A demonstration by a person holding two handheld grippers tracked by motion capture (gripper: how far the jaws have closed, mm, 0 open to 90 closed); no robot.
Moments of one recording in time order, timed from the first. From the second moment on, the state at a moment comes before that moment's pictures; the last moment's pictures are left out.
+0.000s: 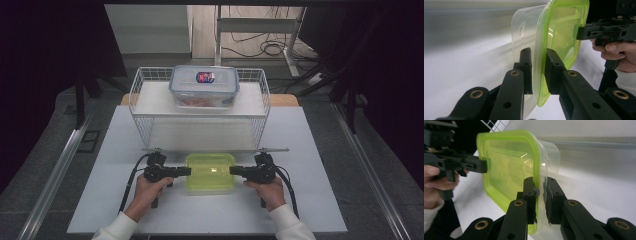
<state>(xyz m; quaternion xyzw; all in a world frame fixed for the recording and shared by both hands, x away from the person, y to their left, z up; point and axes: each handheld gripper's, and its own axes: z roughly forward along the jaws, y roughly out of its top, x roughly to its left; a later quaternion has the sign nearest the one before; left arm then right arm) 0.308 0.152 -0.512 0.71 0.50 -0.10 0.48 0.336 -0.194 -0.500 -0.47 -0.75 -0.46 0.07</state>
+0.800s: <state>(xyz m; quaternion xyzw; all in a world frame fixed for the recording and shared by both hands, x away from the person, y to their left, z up) 0.290 0.155 -0.468 0.73 0.43 -0.05 0.52 0.318 -0.197 -0.455 -0.41 -0.76 -0.51 0.02</state>
